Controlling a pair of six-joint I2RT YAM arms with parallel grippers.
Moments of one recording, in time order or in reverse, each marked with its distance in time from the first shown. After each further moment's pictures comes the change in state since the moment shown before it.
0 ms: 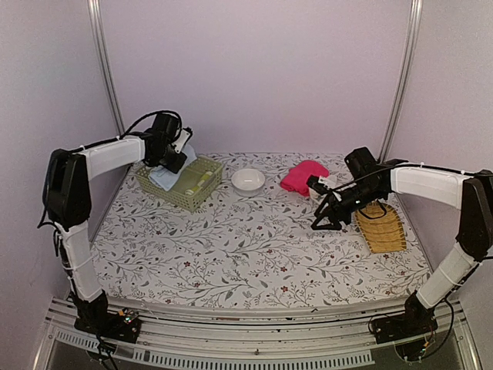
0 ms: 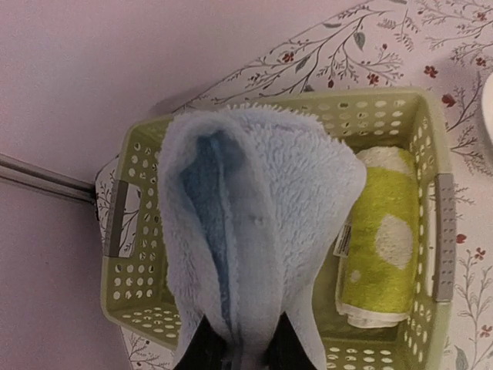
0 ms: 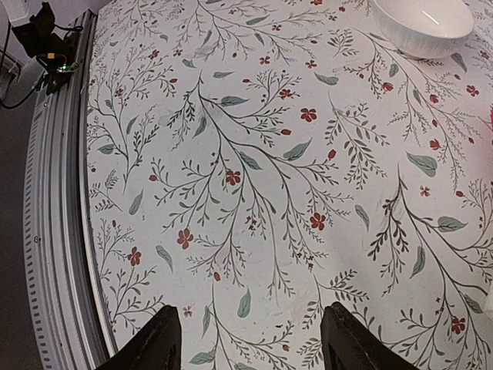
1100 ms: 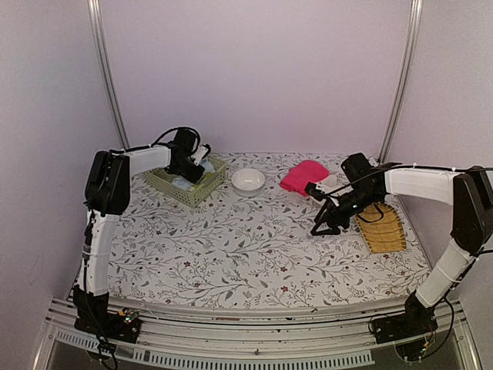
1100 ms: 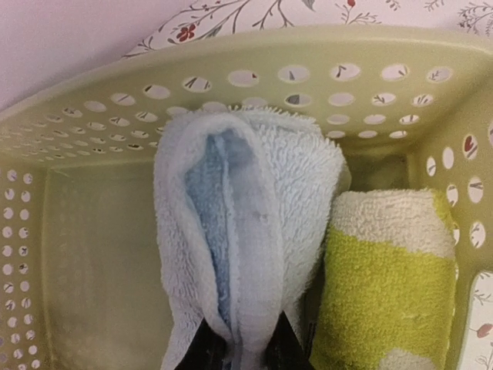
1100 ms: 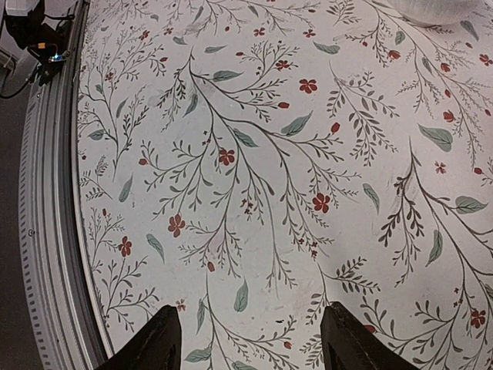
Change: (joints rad) left arm 0.043 0.483 0.368 -0.027 0.221 0.007; right arm 0.000 0.054 -0.010 0.000 0.017 -0.003
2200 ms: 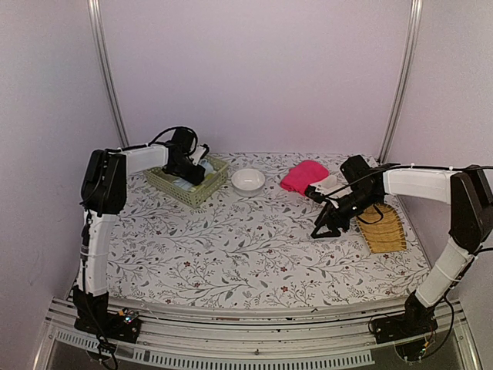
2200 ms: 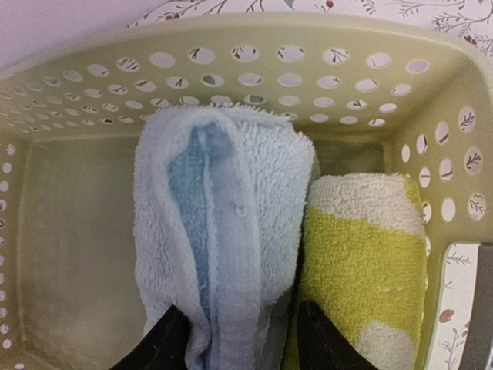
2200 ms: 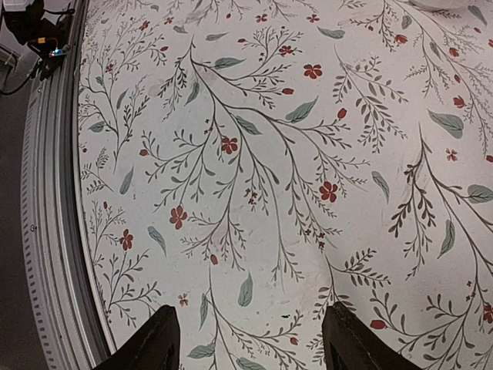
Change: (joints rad) left arm 0.006 -0.041 -0.042 -0.023 0.086 -0.088; right arm 0.000 0.019 0.000 -0.023 0.001 -0.007
